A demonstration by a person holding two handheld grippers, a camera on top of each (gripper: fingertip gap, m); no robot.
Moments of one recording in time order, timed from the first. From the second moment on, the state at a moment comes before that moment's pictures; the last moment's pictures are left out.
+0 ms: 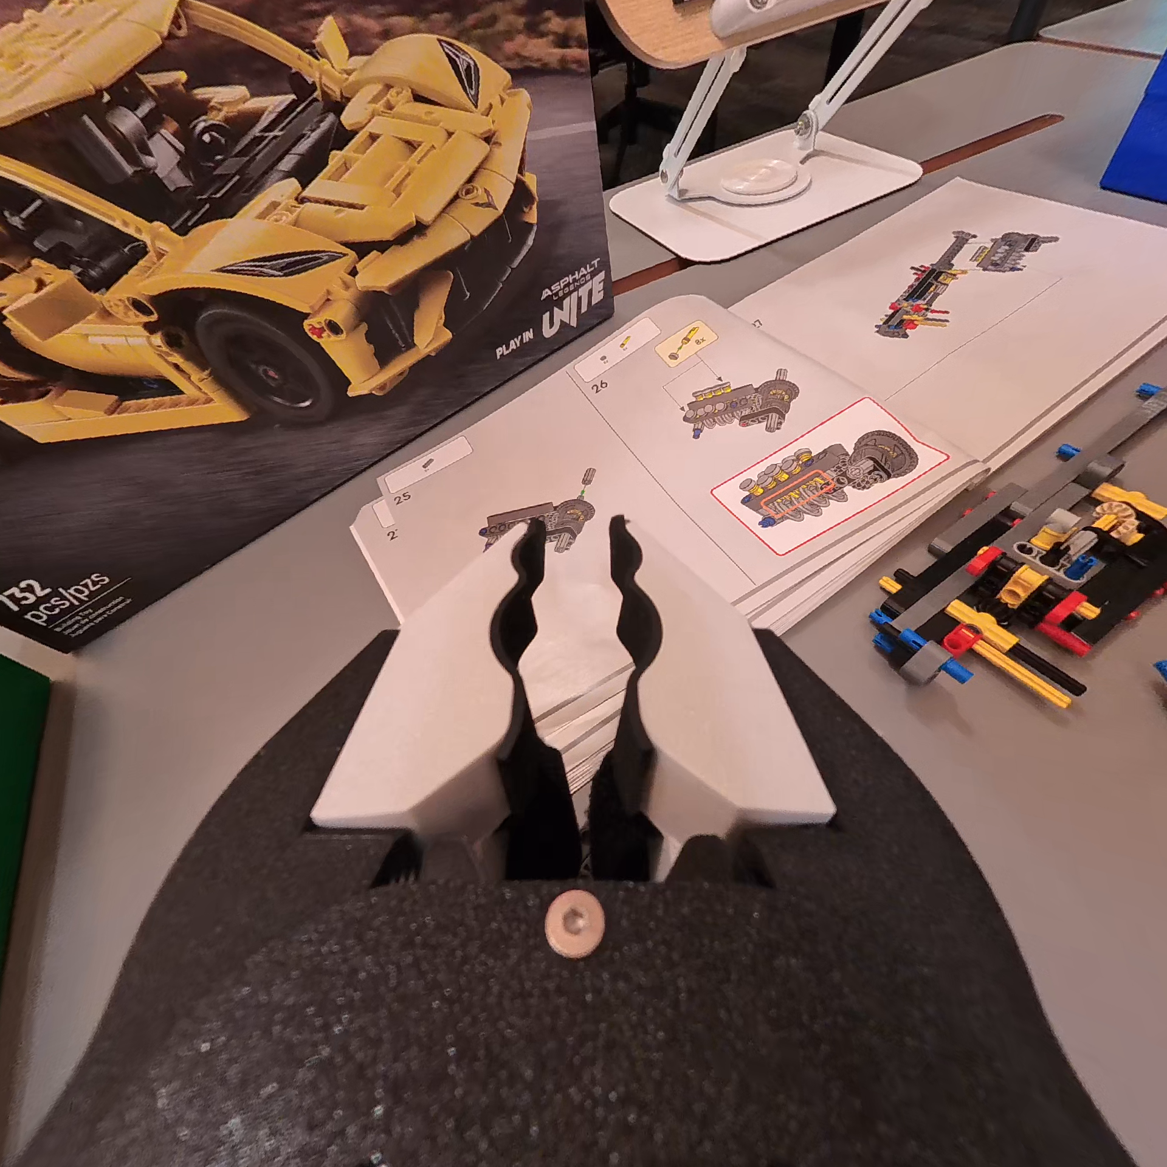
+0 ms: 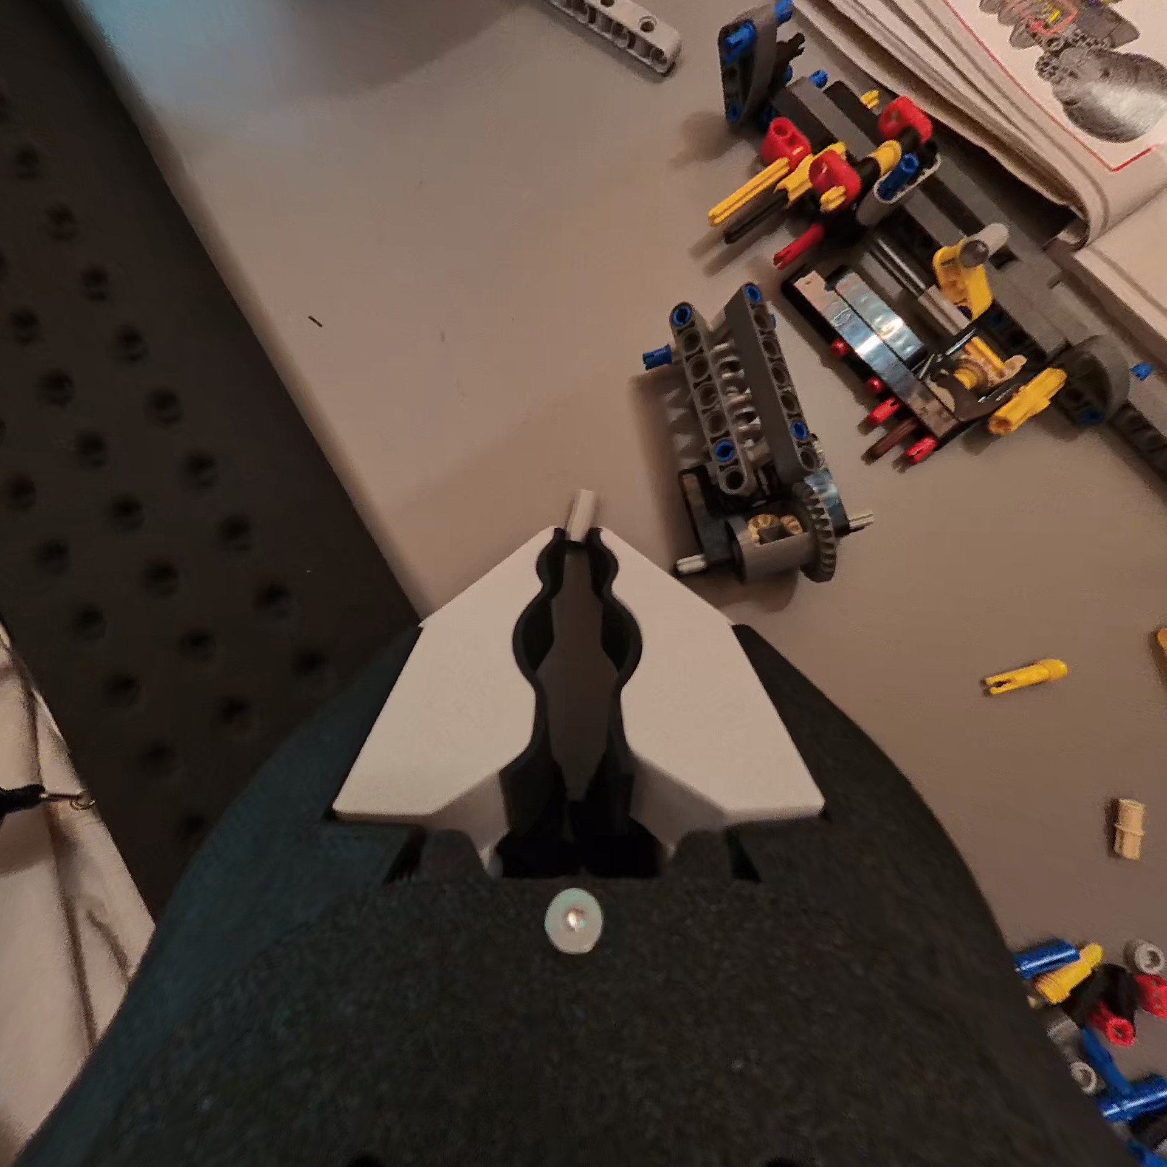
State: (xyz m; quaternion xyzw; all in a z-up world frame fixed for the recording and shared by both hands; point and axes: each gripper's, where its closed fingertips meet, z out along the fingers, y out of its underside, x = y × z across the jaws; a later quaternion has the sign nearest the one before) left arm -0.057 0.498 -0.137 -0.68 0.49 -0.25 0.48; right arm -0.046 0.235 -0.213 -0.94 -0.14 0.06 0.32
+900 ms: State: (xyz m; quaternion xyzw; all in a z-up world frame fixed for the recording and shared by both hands) left arm -0.055 0.496 -0.146 -0.67 0.51 -0.22 0.48; right arm 0.178 0.120 -0.210 -0.93 0.14 -0.09 0.33
